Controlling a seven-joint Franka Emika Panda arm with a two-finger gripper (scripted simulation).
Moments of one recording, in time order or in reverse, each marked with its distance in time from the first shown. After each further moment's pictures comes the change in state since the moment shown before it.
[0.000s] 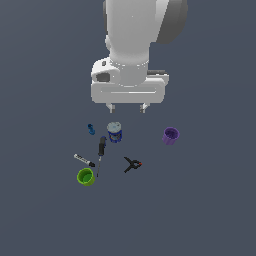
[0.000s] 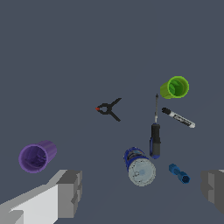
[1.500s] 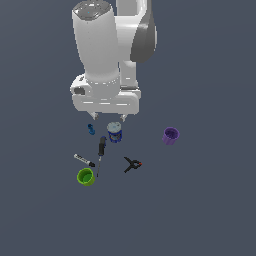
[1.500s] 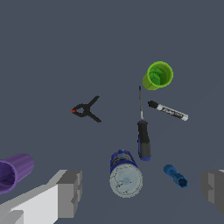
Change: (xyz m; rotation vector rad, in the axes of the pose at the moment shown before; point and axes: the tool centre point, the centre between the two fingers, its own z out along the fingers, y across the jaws) arm -0.010 0.063 0.048 0.024 0.012 0.116
